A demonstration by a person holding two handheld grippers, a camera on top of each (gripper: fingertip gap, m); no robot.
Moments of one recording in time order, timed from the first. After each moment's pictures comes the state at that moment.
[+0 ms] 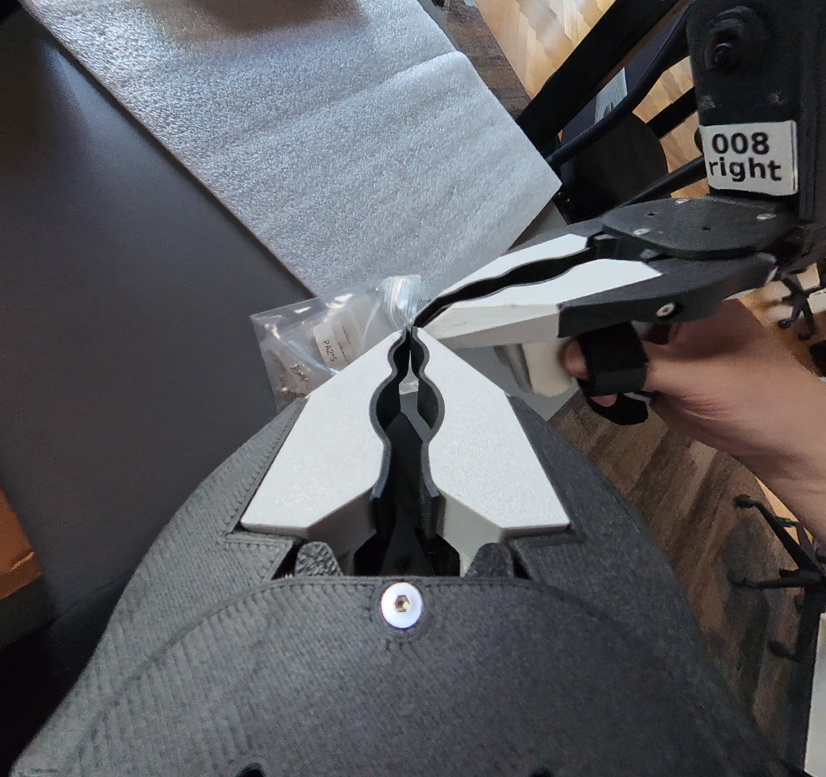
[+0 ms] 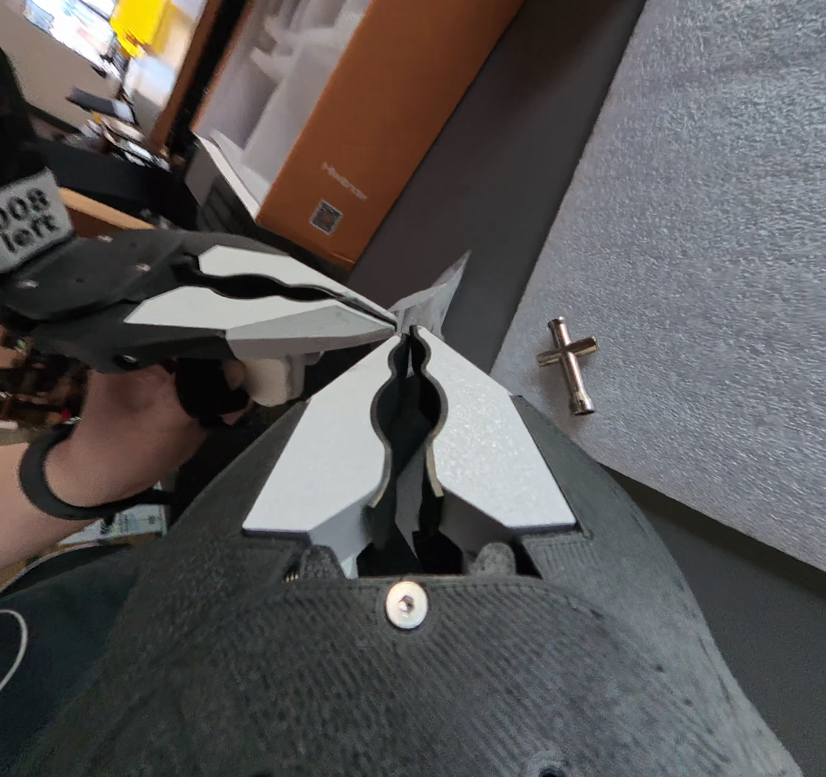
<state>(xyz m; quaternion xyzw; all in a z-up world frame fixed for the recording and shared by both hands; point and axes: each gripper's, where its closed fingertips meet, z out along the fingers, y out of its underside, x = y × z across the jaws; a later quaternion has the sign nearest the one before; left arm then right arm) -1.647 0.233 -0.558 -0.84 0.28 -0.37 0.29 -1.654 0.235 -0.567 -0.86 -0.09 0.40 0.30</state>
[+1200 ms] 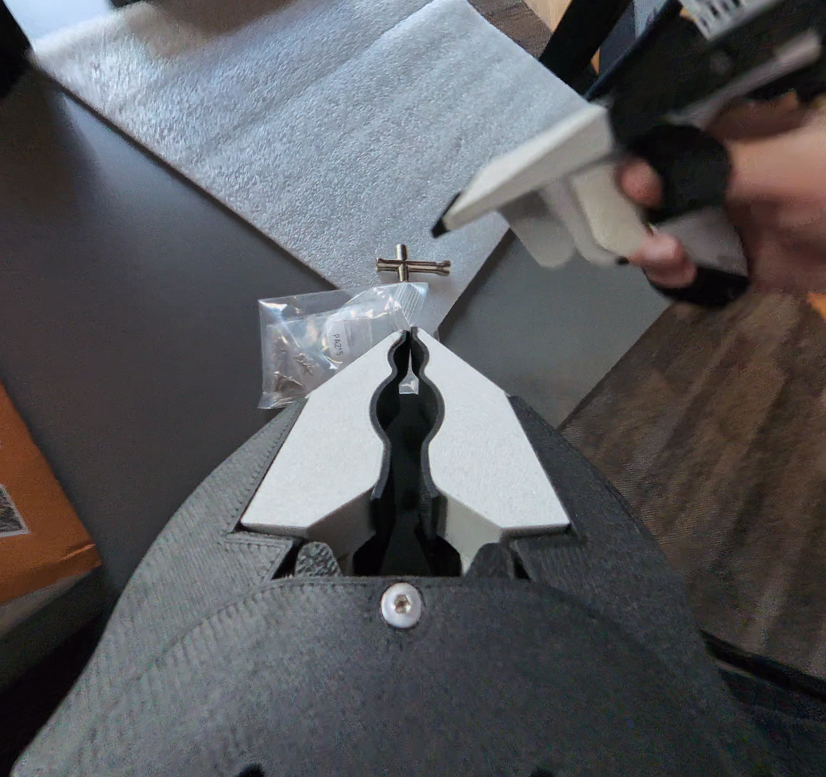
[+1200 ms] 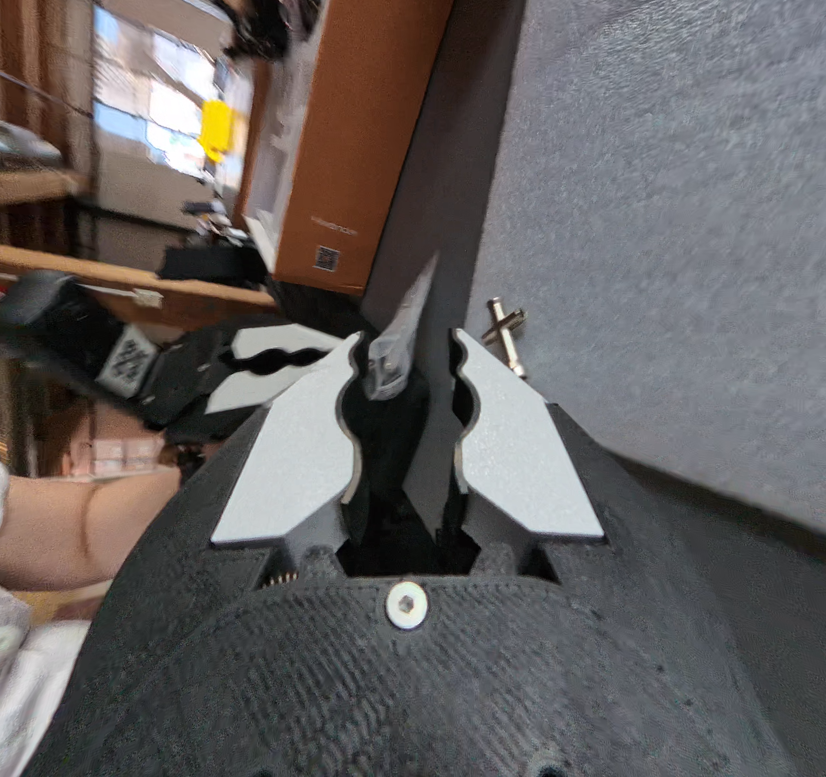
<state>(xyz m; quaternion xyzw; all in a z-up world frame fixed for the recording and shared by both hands) -1.652 0.220 -0.575 -0.82 0.37 -0.30 0.33 -1.612 0.247 -0.569 -0.84 0.03 0.49 0.24</state>
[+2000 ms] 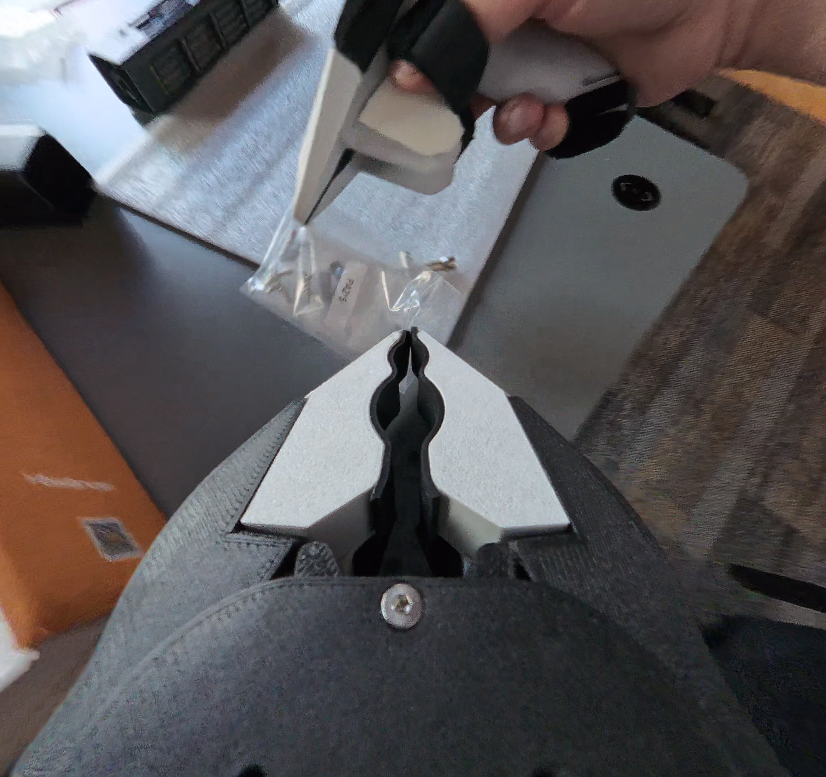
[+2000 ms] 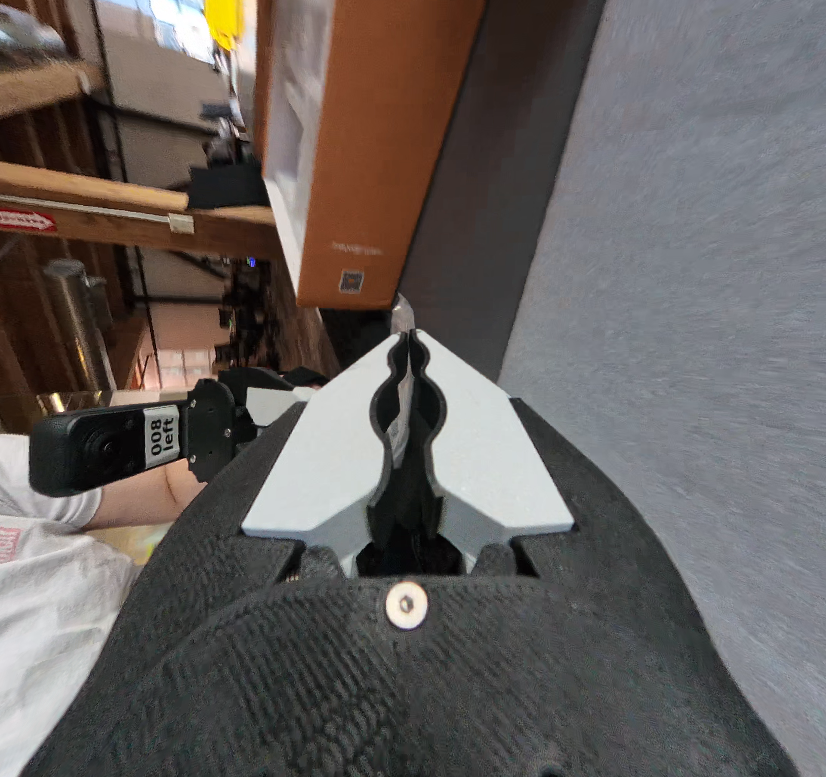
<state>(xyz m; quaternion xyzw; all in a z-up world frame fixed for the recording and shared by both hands) -1.656 0.226 -0.566 -0.76 0.47 -0.23 0.39 -1.640 0.299 -0.562 -0.84 -0.02 0.53 0.13</state>
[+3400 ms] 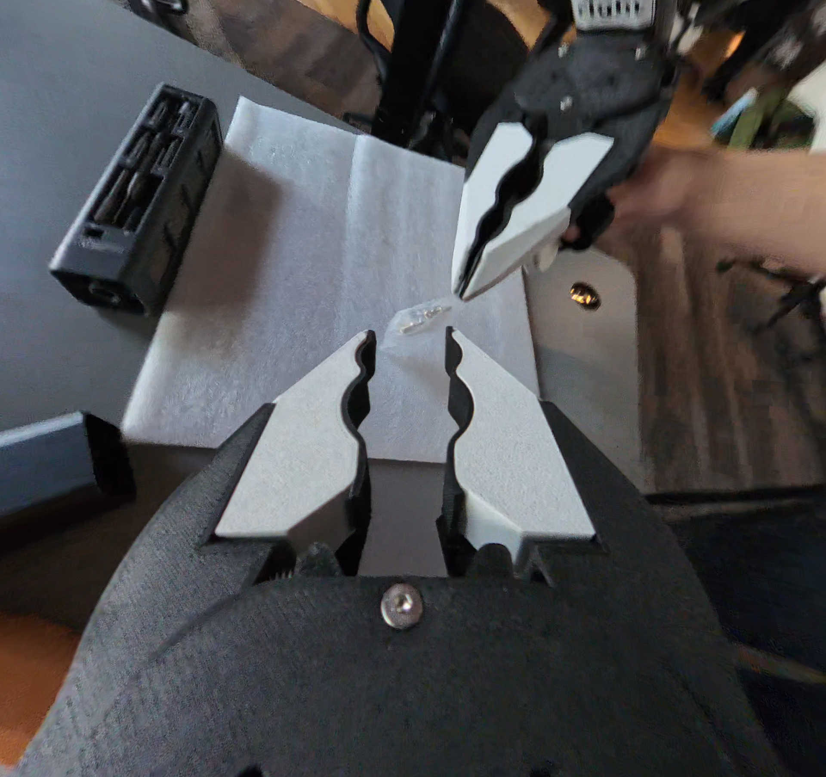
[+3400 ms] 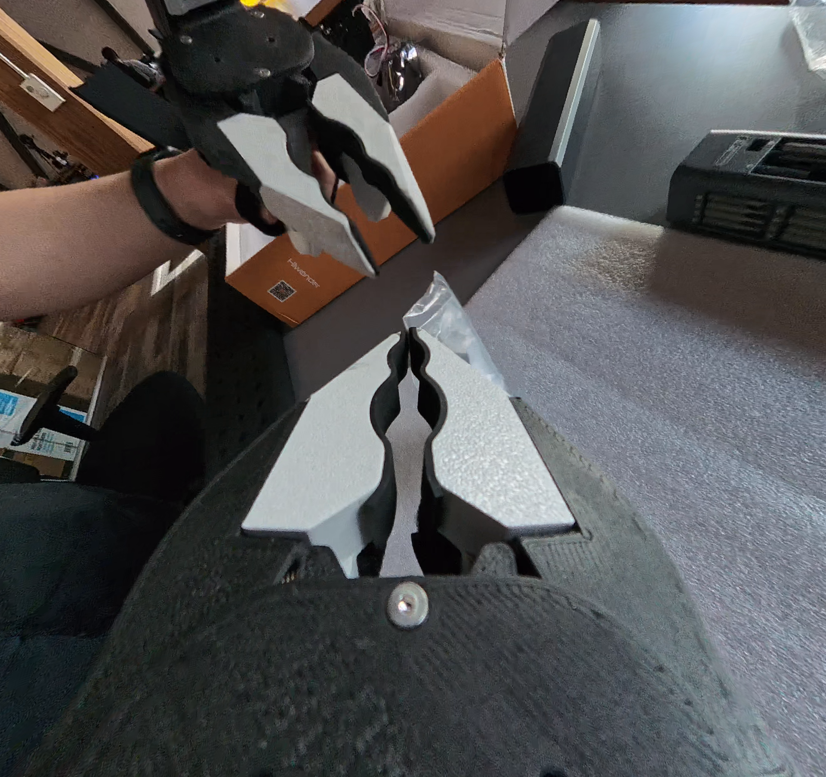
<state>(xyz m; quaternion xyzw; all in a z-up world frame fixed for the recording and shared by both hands) -1.597 0.353 -0.520 -0.68 0.56 -0.42 0.25 -1.575 0.332 -0.527 -0.80 -0.23 0.41 0.38</state>
